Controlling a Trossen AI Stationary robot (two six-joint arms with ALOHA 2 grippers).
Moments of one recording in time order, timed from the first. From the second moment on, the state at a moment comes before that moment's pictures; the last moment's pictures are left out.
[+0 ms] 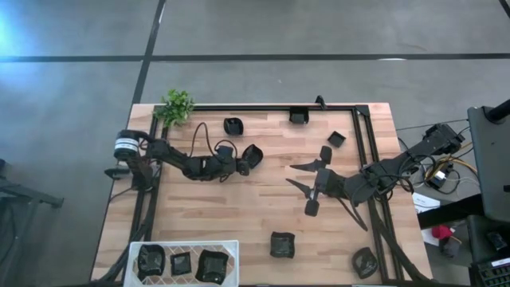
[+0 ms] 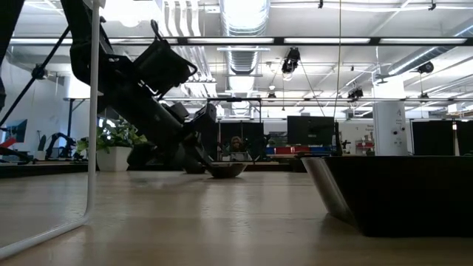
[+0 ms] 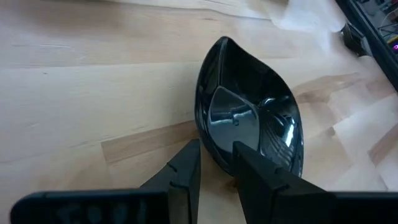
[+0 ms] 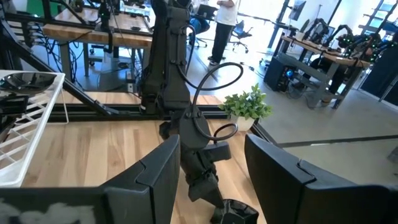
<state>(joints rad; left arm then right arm) 0.06 1.75 0.61 0.48 -0.50 -1.07 0.51 1.23 1.07 -0.10 0.83 0.04</state>
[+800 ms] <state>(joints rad) 0.05 1.70 0.61 0.48 -0.51 -0.98 0.51 1.23 1.07 -0.10 0.83 0.05</state>
